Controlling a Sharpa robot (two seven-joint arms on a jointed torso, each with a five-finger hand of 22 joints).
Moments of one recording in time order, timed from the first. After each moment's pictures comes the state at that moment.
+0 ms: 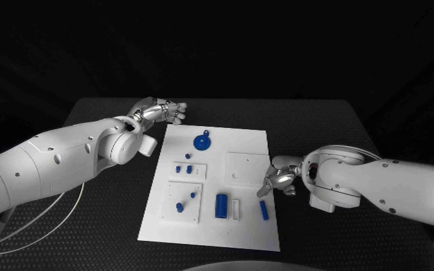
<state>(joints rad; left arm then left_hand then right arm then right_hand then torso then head) 1.22 -0.74 -0.14 1.21 -0.24 -0.20 0.24 0.94 -0.18 0.44 -0.12 0.10 0.92 0.14 0.34 0.46 1.29 0.09 0.08 0.22 1.02 0.05 0.55 0.59 0.03 0.71 -0.05 0.60 1.29 1.20 -0.93 -0.23 1.71 -1.04 -0.01 -0.49 0.82 -0.19 0.62 -0.21 0.06 1.05 0.08 0.29 0.58 1.33 -0.03 1.27 1.31 1.31 -0.13 1.26 1.06 0.22 1.15 -0.07 1.00 1.30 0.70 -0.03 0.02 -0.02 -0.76</state>
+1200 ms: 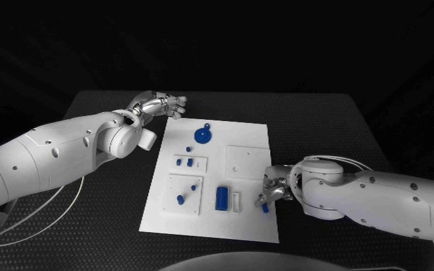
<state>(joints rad) 1.22 -0.75 -0.14 1.22 -0.23 -0.20 0.24 0.94 -0.18 0.44 -0.12 0.10 0.92 0.14 0.34 0.46 1.29 0.09 0.08 0.22 1.03 0.06 0.55 0.59 0.03 0.71 -0.05 0.60 1.30 1.09 -0.85 -0.22 1.69 -1.31 0.02 -0.59 0.79 -0.22 0.63 -0.12 0.06 1.08 0.07 0.35 0.69 1.36 -0.04 1.27 1.31 1.31 -0.13 1.26 1.07 0.22 1.16 -0.06 1.00 1.30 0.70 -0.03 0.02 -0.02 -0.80</state>
